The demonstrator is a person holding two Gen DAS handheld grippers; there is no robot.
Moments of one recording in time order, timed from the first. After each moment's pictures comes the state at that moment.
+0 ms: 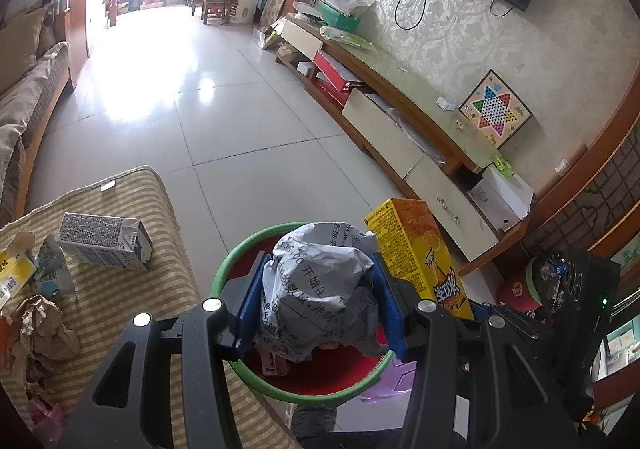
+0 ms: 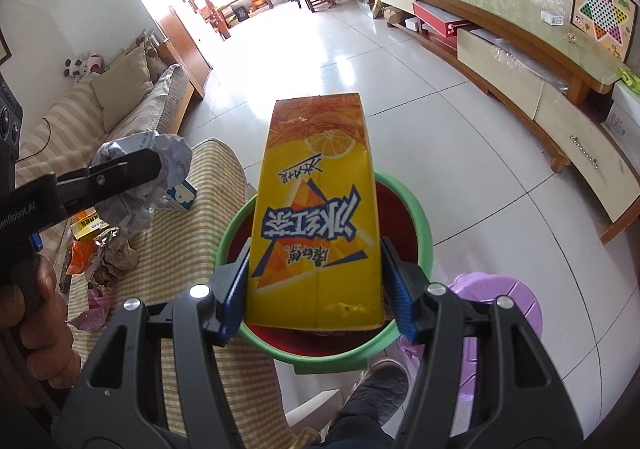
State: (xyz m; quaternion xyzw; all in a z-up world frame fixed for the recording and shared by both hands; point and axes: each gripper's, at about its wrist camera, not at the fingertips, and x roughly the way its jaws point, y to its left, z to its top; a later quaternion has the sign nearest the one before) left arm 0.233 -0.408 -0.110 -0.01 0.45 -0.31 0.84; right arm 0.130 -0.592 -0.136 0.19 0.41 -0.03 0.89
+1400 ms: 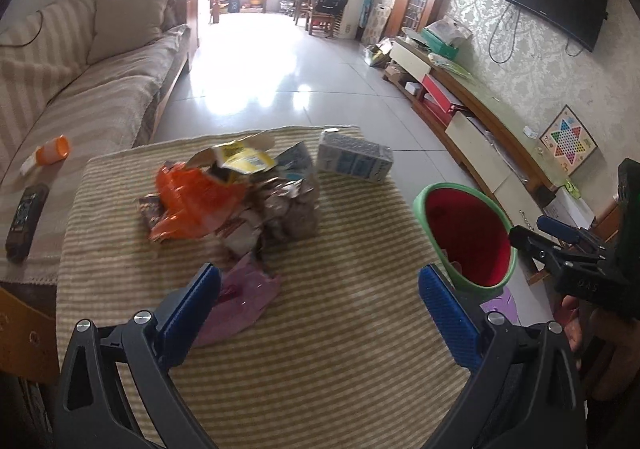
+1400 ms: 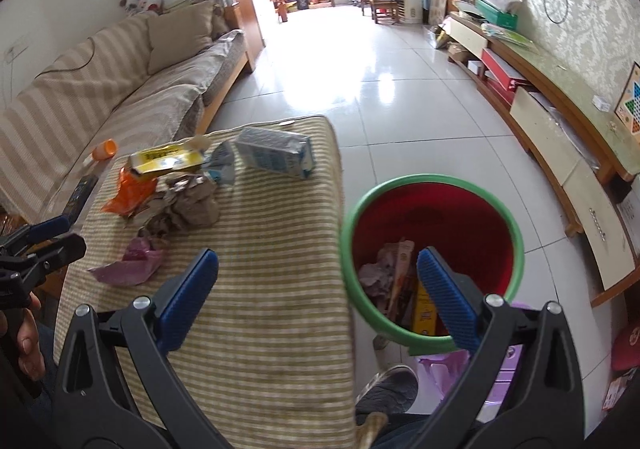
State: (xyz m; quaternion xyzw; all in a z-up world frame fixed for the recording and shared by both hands) left arm 0.145 -0.132 -0.101 -0.02 0.44 -0.14 0.89; right arm 0.128 -0.416 -0.098 0.06 0.41 0.03 0.91
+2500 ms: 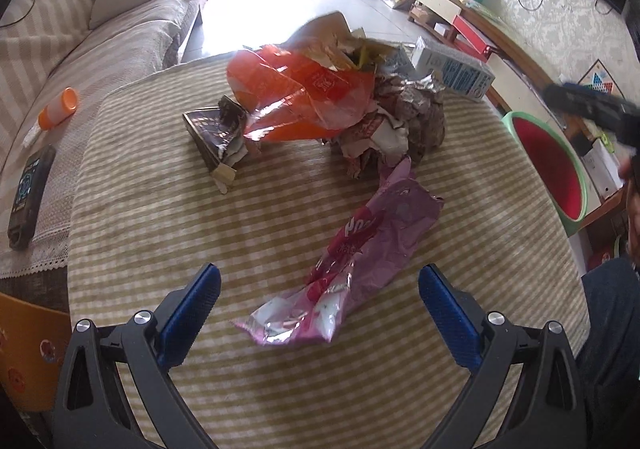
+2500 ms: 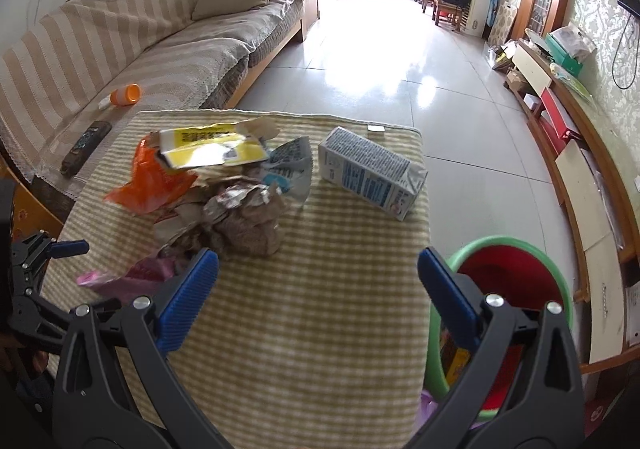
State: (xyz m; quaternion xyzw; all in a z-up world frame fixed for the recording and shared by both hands) left arm 0.187 -0.063 -0.203 0.04 0.52 -0.13 0.84; right arm 0.226 -0.317 -0.120 -0.04 0.44 0.10 0.89
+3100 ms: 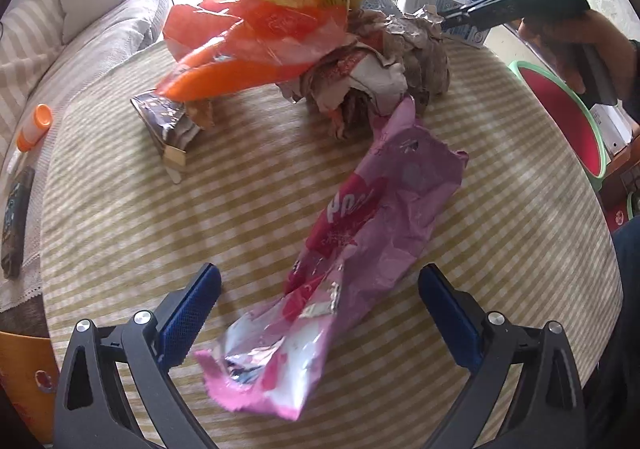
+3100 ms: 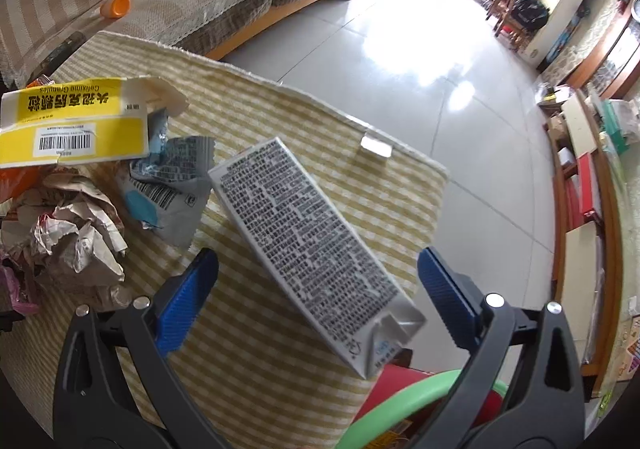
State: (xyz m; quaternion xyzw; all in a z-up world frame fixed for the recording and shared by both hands) left arm 0.196 -0.083 -0.241 0.09 0.55 -0.15 0.82; right arm 0.368 -0.333 -0.197 -0.18 0.50 0.18 0.83
